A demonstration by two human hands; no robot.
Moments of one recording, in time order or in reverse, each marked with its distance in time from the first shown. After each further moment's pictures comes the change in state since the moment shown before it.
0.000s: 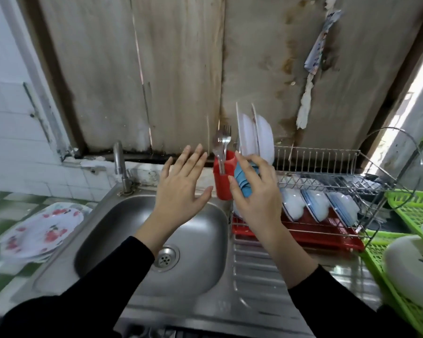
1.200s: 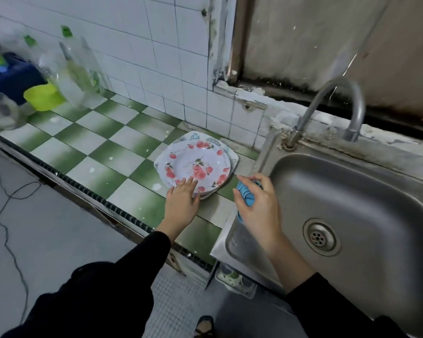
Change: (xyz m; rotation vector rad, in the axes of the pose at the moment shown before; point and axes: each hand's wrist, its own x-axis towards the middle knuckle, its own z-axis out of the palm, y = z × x) left_hand -0.293 -0.411 0.033 -0.113 -0.593 -0.819; right_hand -0.130 -0.287 0.352 0.338 -0.664 0.334
